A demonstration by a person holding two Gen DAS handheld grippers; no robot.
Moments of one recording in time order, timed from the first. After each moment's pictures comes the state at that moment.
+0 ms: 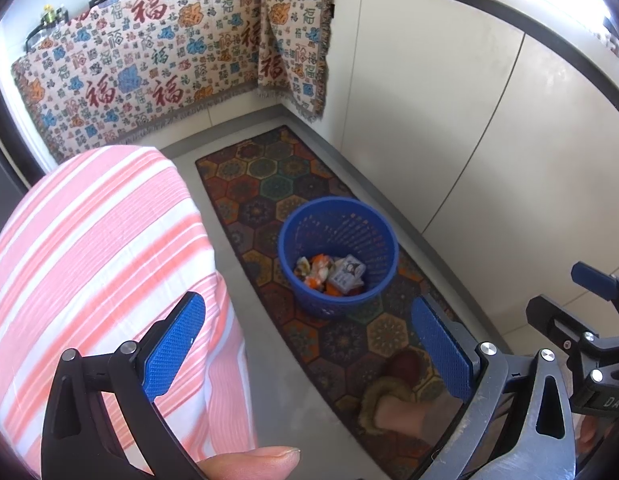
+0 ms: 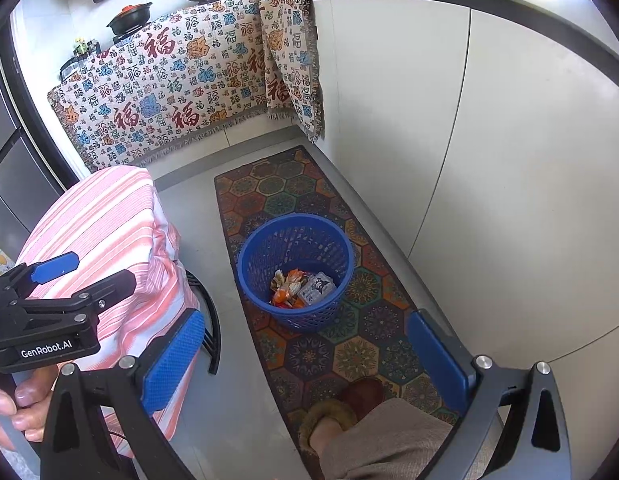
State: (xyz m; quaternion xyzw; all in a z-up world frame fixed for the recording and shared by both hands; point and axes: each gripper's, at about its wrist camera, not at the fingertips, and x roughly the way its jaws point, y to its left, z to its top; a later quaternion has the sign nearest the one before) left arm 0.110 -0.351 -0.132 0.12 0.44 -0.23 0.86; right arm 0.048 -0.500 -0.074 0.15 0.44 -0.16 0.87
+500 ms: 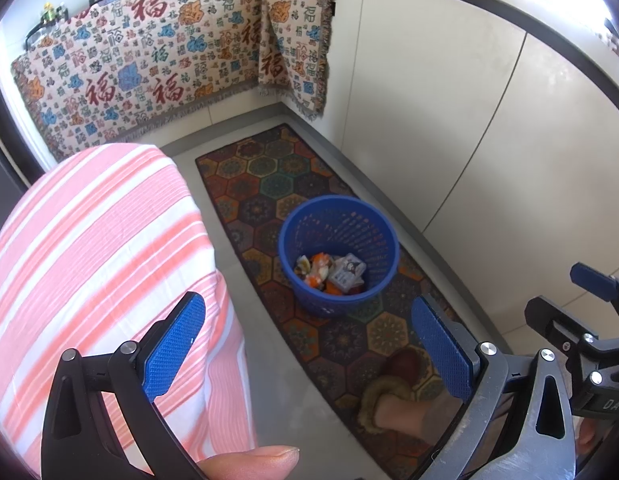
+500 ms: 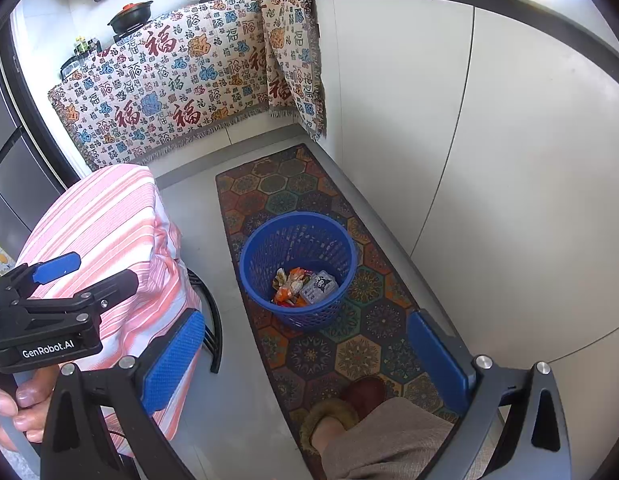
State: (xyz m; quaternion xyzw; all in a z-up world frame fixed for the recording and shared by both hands) left arm 0.110 -0.351 -0.134 0.12 0.45 -0.23 0.86; right arm 0.050 -0.496 -0.076 0.15 0.44 -0.16 0.87
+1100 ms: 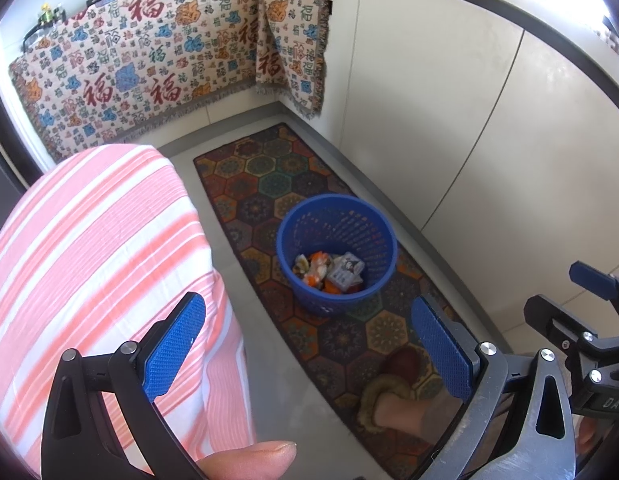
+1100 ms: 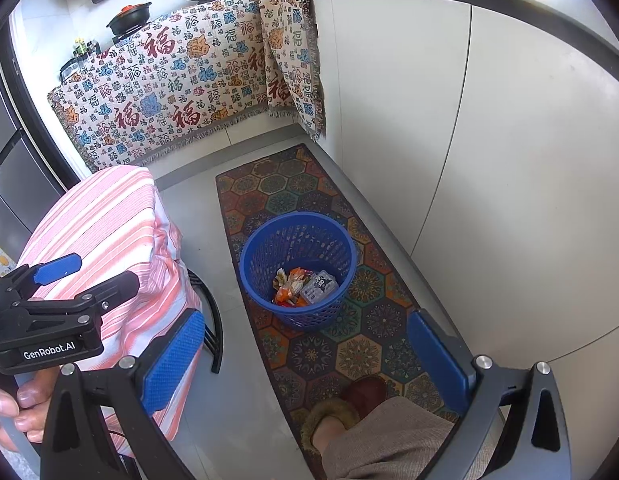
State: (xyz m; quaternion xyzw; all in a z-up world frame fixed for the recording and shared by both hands) left arm 0.108 -0.354 -0.136 0.12 0.45 -0.24 0.85; right arm 0.051 -0.497 -0.076 0.15 0.44 -0.15 0.87
